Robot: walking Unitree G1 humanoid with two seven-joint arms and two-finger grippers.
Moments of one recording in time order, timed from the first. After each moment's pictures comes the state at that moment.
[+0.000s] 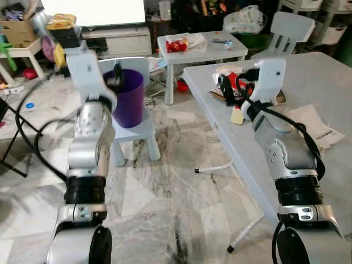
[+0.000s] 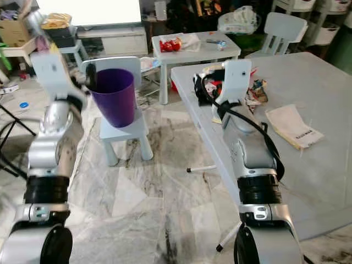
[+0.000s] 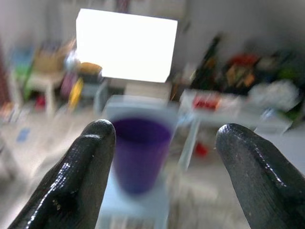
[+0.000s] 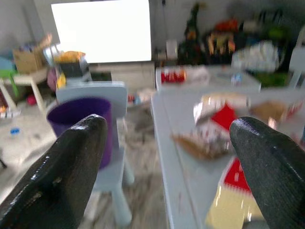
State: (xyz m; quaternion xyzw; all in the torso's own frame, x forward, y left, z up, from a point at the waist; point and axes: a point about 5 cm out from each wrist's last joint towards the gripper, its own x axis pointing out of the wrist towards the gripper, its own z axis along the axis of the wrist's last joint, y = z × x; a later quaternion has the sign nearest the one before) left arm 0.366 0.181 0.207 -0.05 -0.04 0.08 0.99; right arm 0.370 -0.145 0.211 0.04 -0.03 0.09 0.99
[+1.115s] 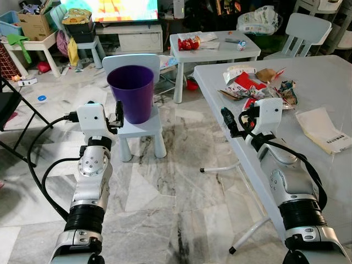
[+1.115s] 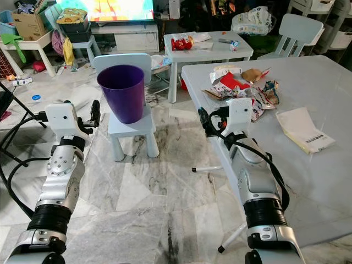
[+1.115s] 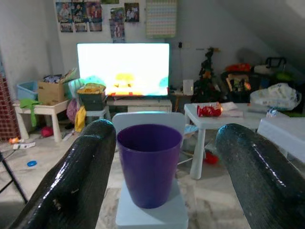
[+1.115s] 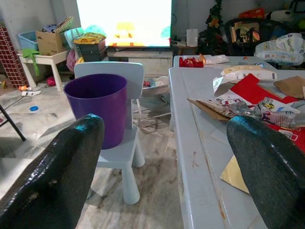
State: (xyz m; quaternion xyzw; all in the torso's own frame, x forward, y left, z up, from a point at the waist) left arm 0.348 0.182 0.162 0.01 -0.13 0.04 0.99; right arm 0.353 -0.163 0.158 0.03 -0.02 0.12 0.99
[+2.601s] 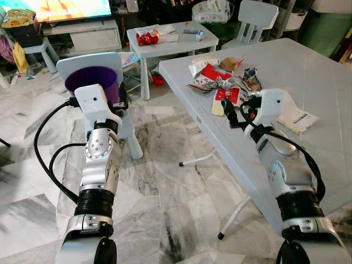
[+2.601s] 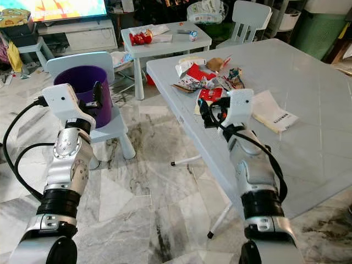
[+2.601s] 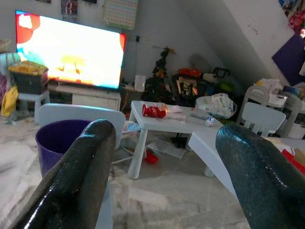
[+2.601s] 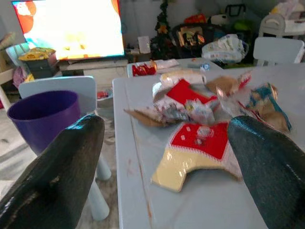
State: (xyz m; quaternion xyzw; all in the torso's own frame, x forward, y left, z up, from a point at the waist) left arm 0.367 0.166 0.192 -0.08 -0.13 0.05 0.99; right arm 0.372 -0.158 0.185 0.04 -0.05 0.12 0.99
